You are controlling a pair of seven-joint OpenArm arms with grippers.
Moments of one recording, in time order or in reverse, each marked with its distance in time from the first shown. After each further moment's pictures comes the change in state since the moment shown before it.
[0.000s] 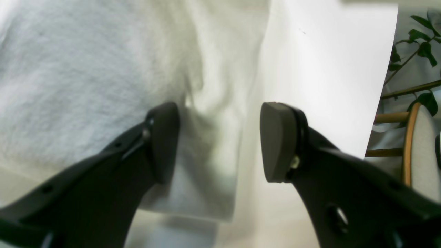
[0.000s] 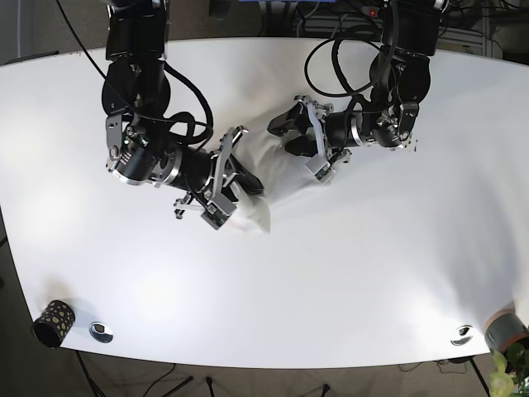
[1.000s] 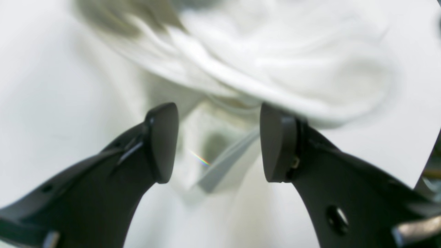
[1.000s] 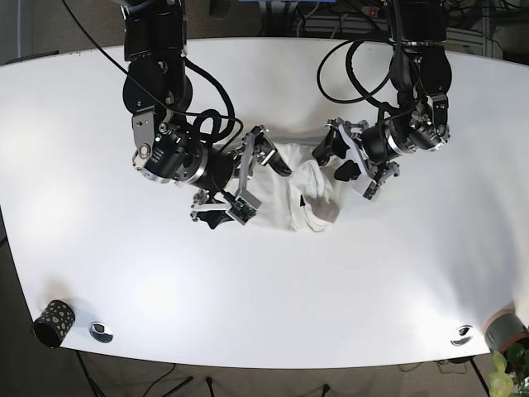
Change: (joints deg) left arm 1.8 2.5 -16.7 13.9 4.8 1.8 4.6; right arm -1.2 -3.3 -4.2 -1.0 -14.2 0.3 5.7
